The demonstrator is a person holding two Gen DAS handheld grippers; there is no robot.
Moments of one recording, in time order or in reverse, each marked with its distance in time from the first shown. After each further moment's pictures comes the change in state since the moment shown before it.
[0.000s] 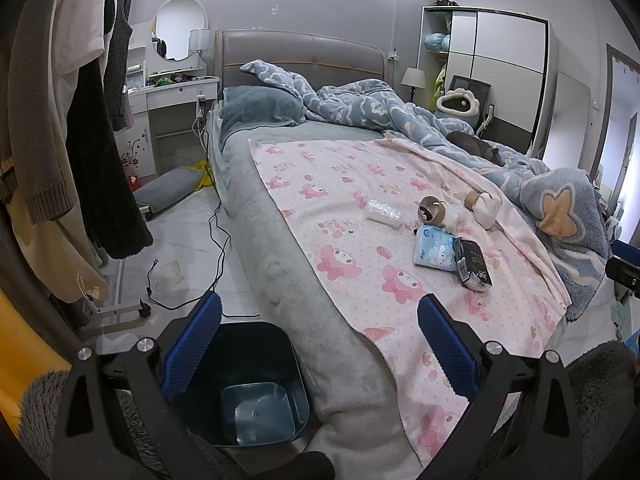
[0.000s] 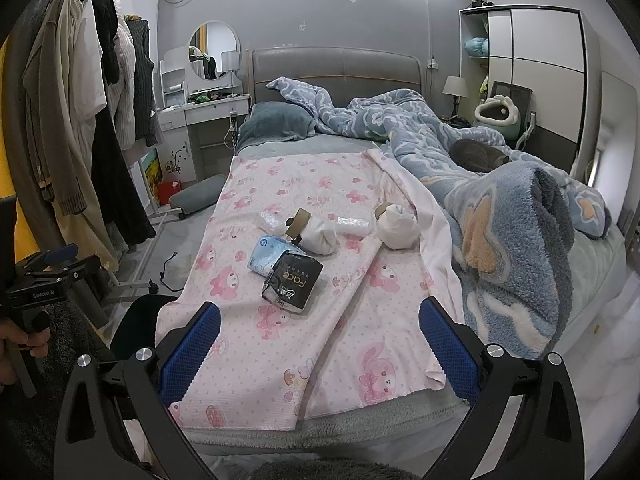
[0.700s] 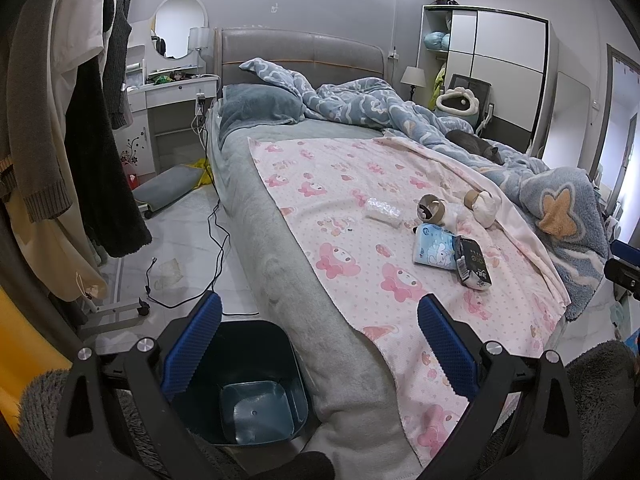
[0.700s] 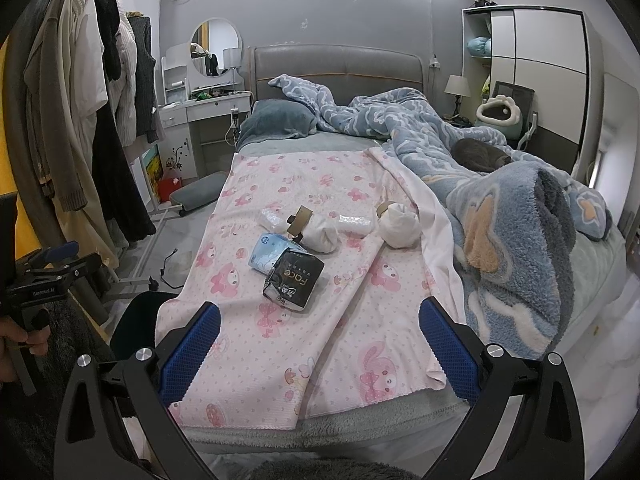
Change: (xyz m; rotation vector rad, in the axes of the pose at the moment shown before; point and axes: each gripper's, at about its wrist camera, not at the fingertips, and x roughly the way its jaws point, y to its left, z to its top) left arm 0.003 0.005 -0.008 0.002 0.002 0.002; right arm 0.000 0.001 -0.001 -0.003 0.003 0.002
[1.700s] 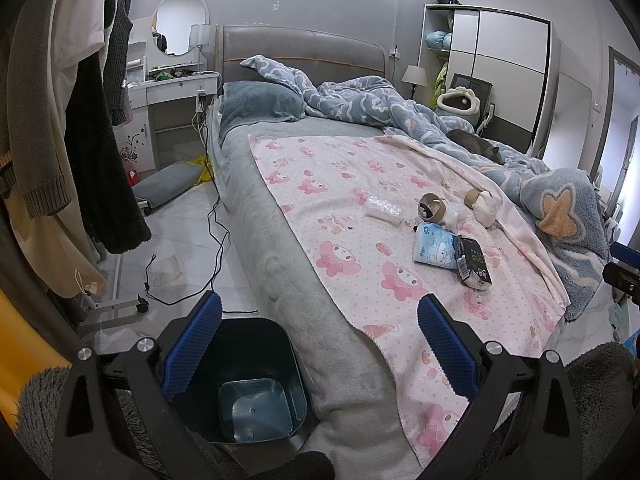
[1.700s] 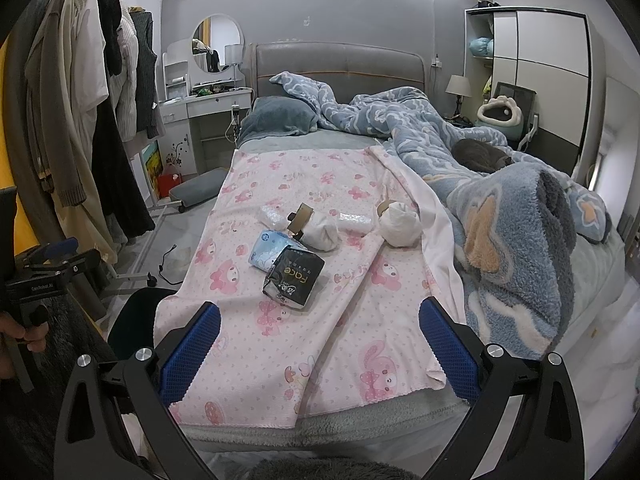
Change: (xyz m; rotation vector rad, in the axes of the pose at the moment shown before) left arm 0.002 -0.001 -0.005 -0.003 0.007 -0.001; right arm 0.001 0.002 0.002 -0.004 0.006 -0.004
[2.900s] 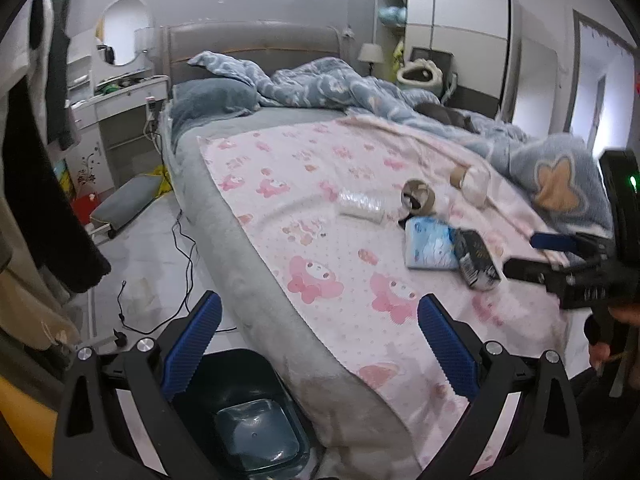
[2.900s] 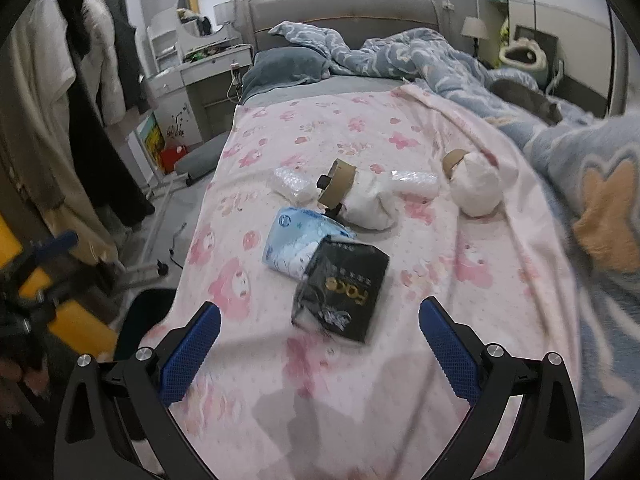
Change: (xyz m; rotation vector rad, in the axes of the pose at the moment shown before) left arm 0.075 -0.011 0.030 0.139 0.073 -0.127; right arm 0.146 0.030 0.015 0.111 0.185 0.088
